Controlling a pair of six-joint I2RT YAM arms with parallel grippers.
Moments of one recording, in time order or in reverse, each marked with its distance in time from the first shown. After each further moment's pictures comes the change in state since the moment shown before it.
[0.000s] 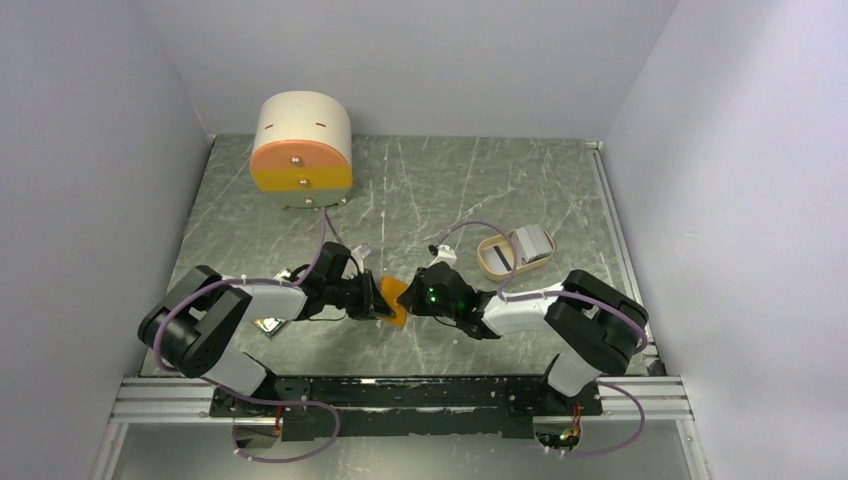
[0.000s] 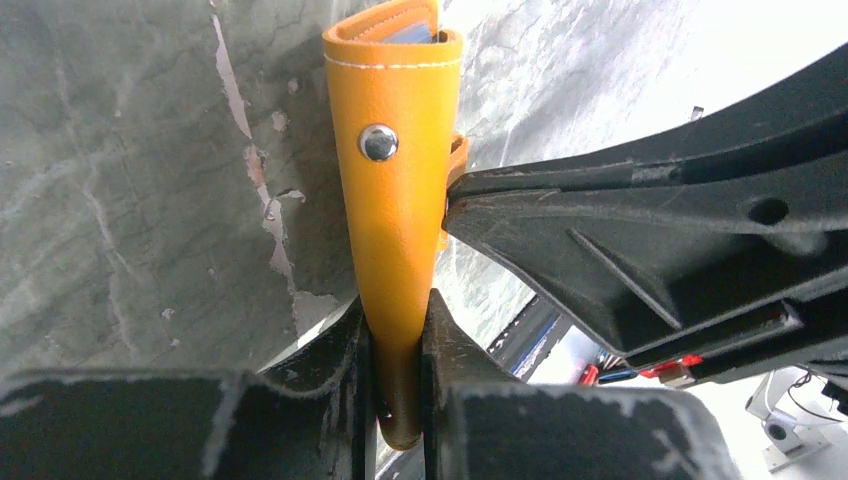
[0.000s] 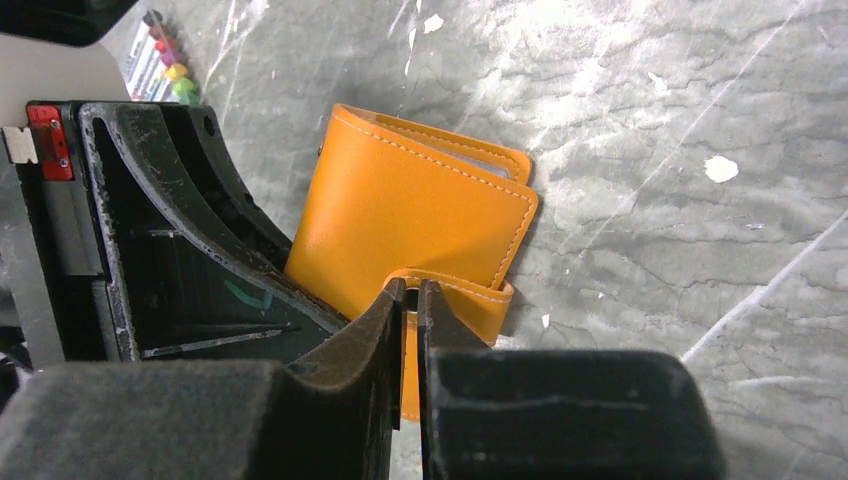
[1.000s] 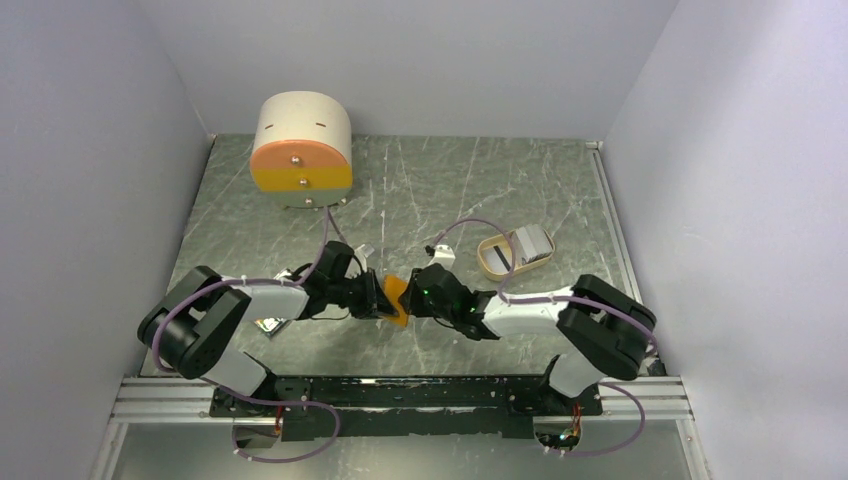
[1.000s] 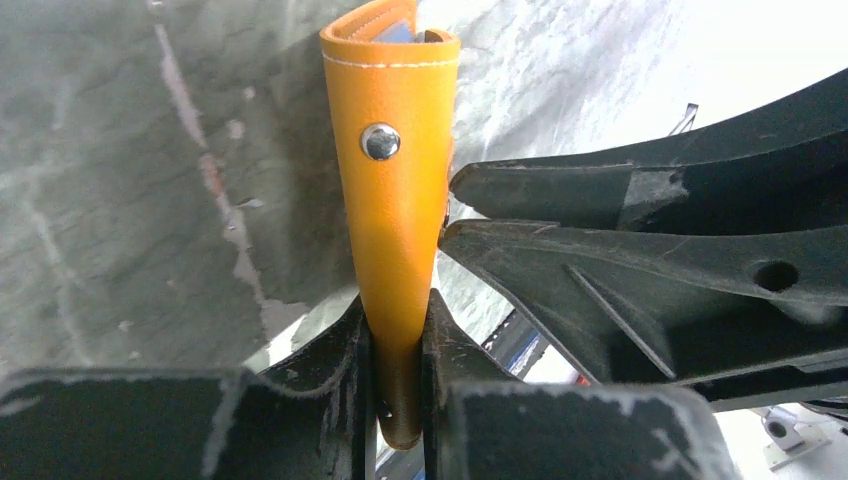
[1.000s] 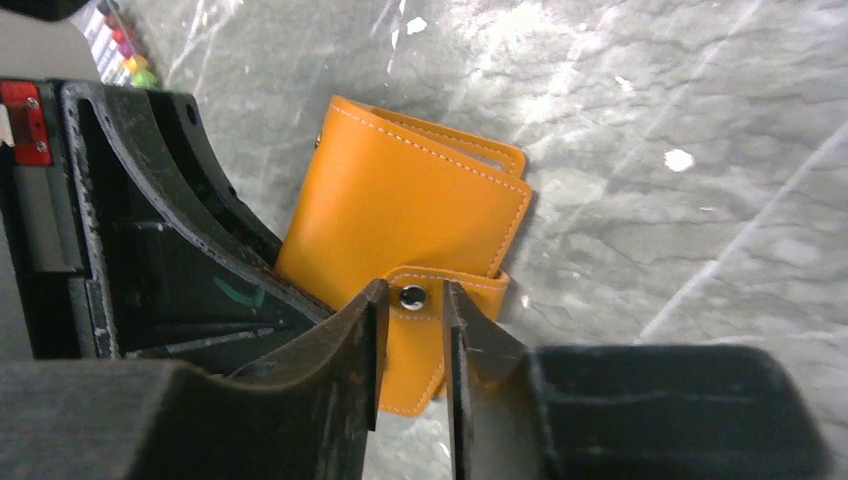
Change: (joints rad) left arm -0.010 -0.007 0.013 -0.015 -0.013 -0.012; right arm 0.063 -0.037 0.050 -0.133 0.153 -0.058
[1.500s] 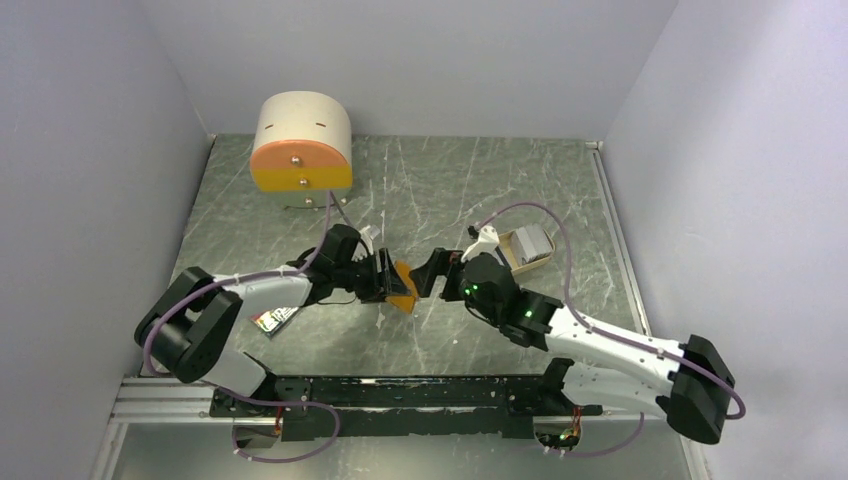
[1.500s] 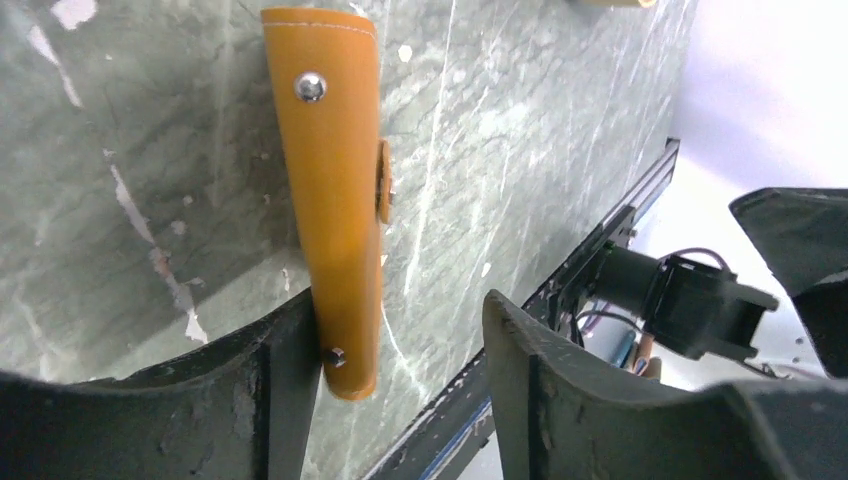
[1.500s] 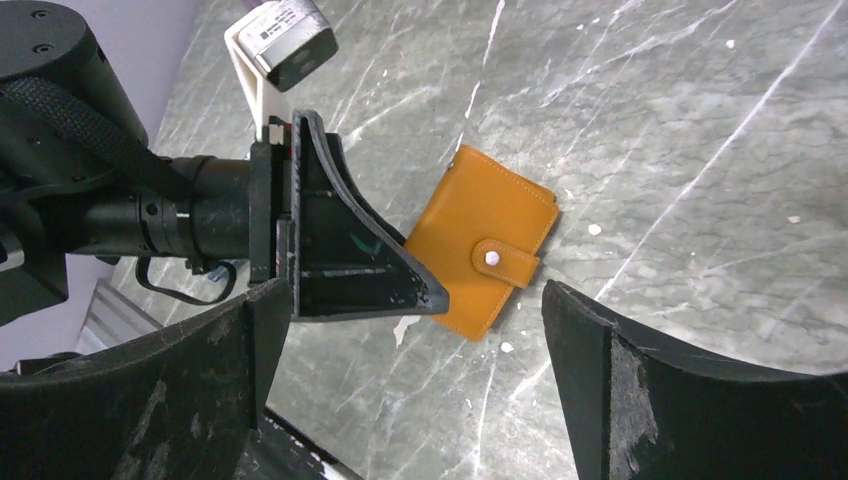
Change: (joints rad) left arm -0.019 -0.002 0.138 -0.076 -0.045 0.018; right arm -0.042 -0.520 0.000 -0.297 0.092 -0.100
